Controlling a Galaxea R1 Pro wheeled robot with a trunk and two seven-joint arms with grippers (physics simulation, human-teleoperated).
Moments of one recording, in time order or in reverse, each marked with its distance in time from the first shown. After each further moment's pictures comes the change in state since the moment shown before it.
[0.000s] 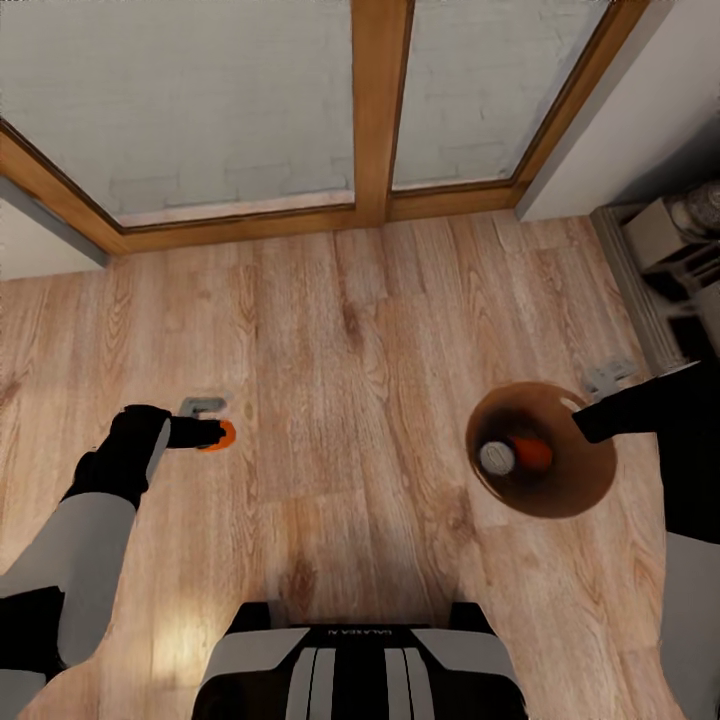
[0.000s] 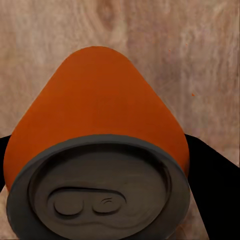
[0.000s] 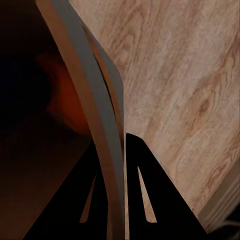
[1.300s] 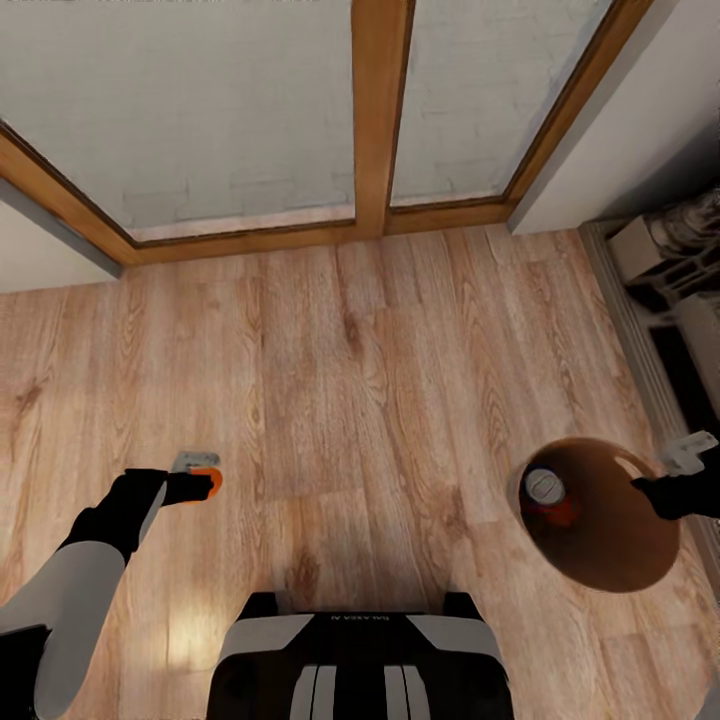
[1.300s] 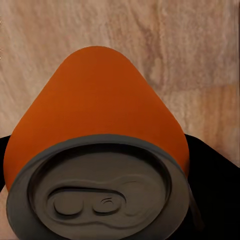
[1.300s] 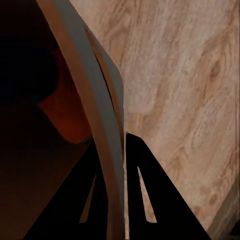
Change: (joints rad) left arm 0.125 0.036 0.008 0.189 -0.041 -0.260 0.047; right arm 0.226 0.012 -0.499 0.022 -0.286 -0.414 -0.078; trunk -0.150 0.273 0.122
